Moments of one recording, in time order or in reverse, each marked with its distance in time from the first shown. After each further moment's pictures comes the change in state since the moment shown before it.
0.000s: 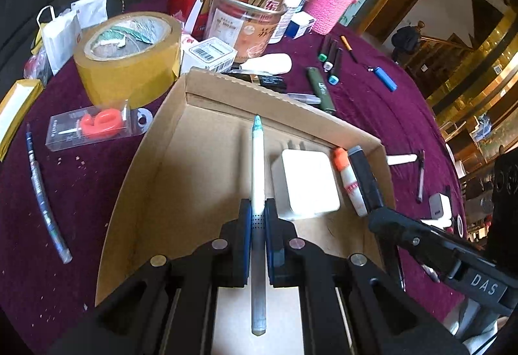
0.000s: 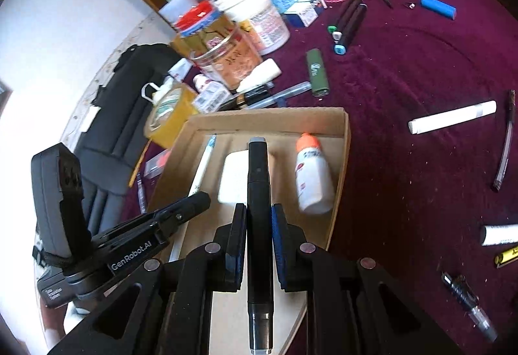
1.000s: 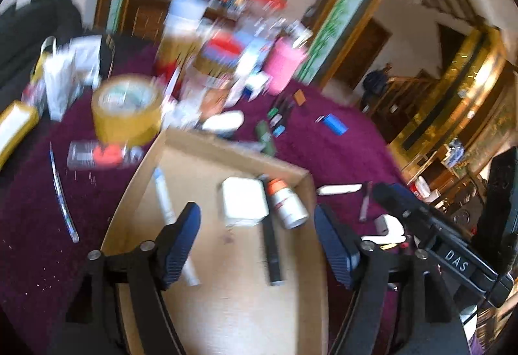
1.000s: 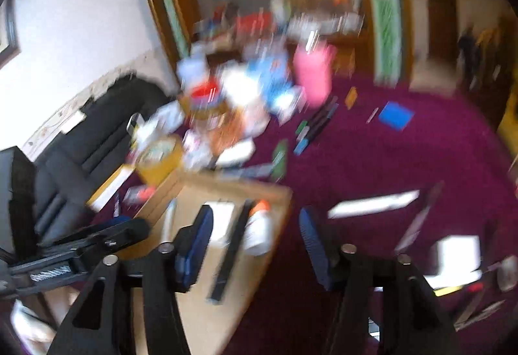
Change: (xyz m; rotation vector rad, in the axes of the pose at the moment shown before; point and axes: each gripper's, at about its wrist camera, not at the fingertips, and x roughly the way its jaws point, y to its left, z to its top) left arm -0.099 -0.041 -0.042 0.049 -0.327 -0.122; right arm -0.106 0.020 -0.024 -0.275 -0.408 -0.234
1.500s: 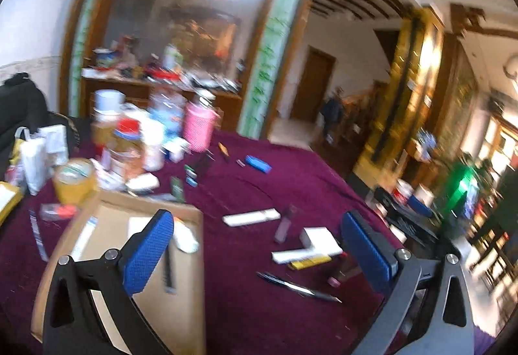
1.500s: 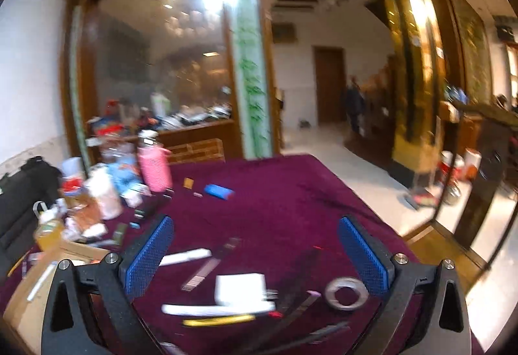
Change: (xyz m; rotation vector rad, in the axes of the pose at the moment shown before) left arm -0.047 -0.149 -0.042 0.234 -0.196 -0.102; right arm -0.114 -0.168 -0.044 0.166 -0.337 -0.468
